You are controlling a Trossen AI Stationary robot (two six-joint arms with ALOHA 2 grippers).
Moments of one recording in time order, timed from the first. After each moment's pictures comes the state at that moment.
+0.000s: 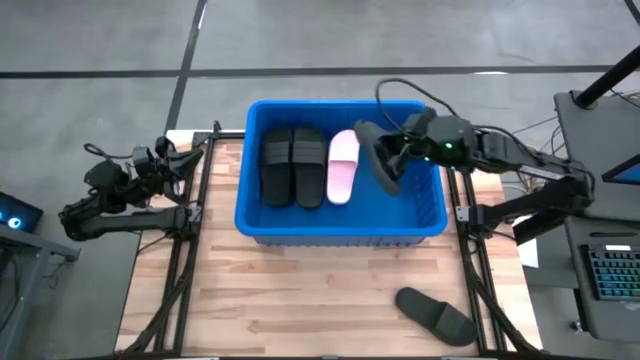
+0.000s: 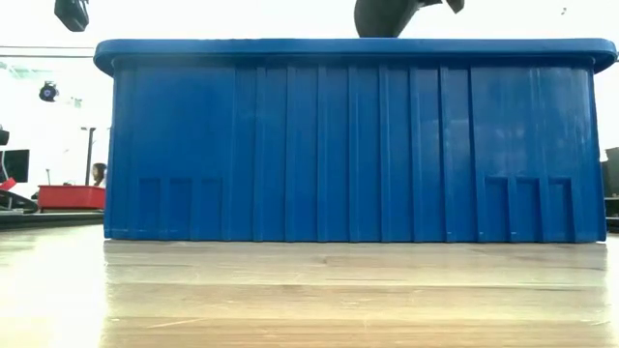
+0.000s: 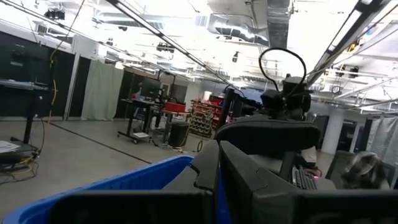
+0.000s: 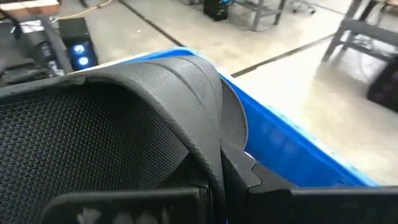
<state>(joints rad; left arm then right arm) 0.10 0.16 0.60 -0.16 -0.35 -0.12 -0.15 1.15 1.37 -0.65 0.42 0.14</state>
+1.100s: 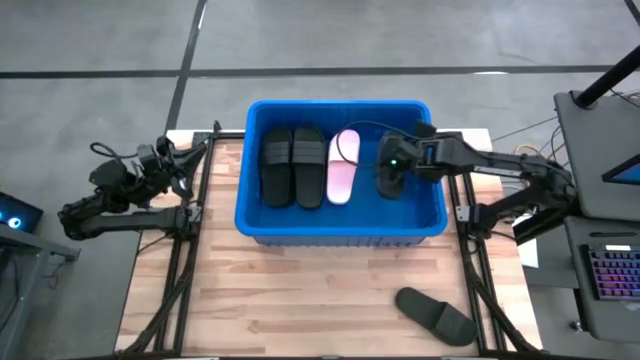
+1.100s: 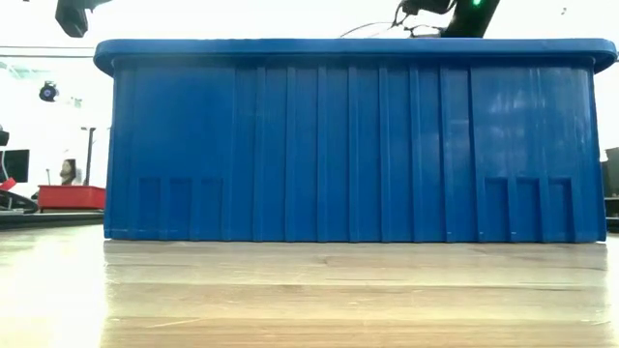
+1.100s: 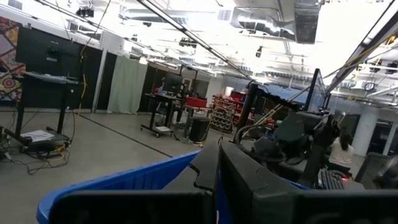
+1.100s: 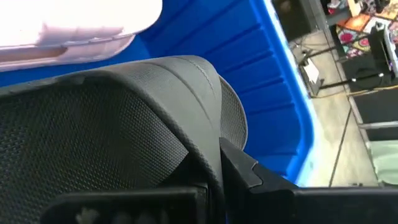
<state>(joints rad) 0.10 0.19 0.59 -0.16 -0.45 -0.12 -0.26 1.32 1.16 -0.93 0.76 -0.04</state>
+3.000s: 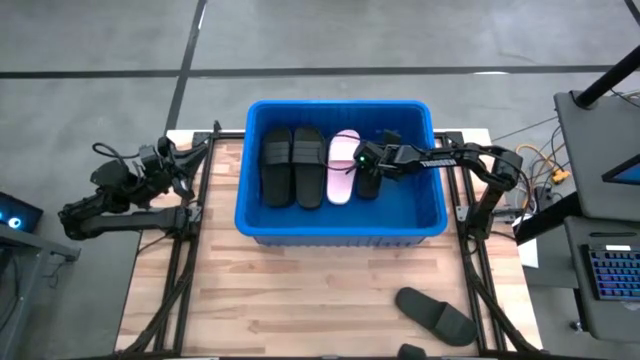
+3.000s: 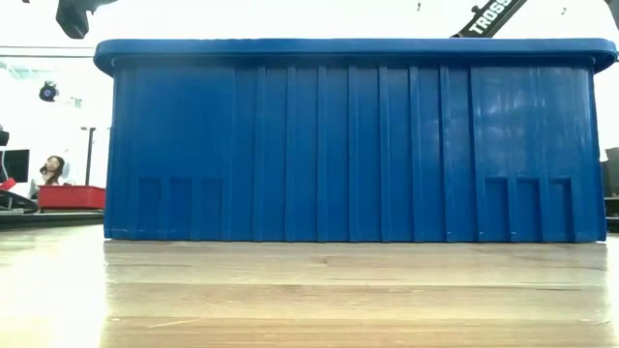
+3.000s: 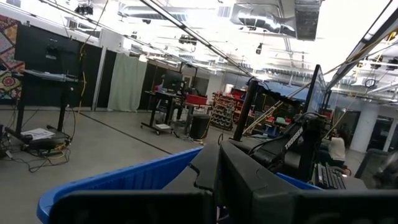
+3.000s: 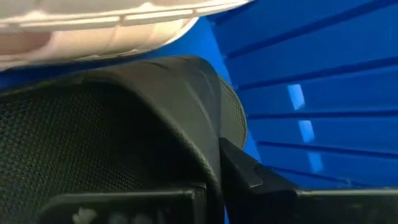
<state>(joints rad) 0.10 0.19 0.58 -0.17 -0.45 -0.12 -0.44 1.75 1.01 -0.36 0.61 -0.21</state>
